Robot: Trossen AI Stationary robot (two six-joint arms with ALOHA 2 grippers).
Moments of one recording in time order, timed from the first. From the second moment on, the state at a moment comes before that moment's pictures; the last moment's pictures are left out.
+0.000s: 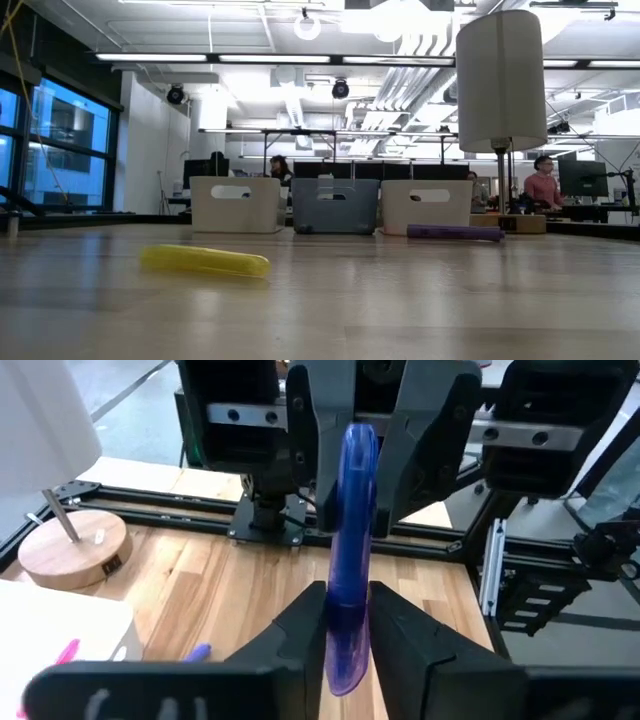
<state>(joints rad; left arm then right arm) -0.23 1.73 1.73 -0.35 -0.21 -0.22 0.54 1.10 0.74 0.56 0.69 0.06</state>
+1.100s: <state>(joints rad) -0.16 1.74 1.73 -0.75 -0.42 -0.37 0.55 1.04 0.74 0.14 1.00 0.40</state>
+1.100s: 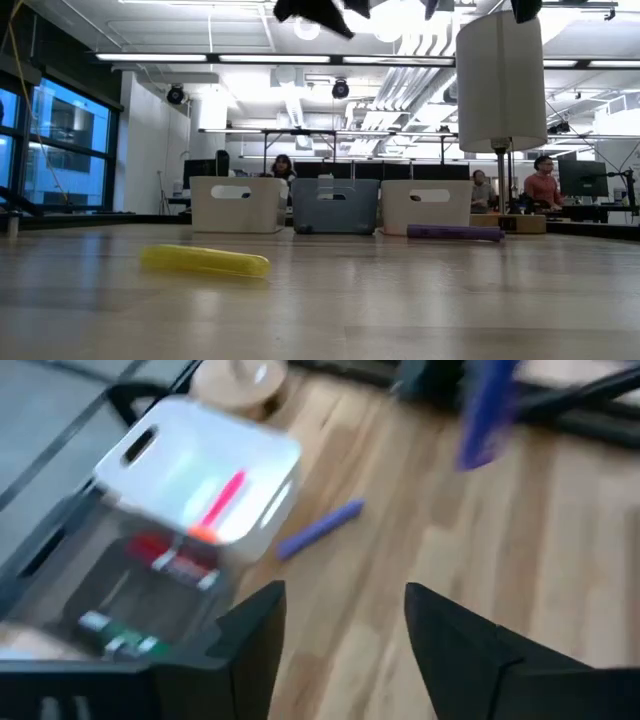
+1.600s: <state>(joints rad) 0.02 1.74 1.66 -0.58 -0.21 -0.24 0.40 1.04 0.74 -0.24 0.90 0.75</state>
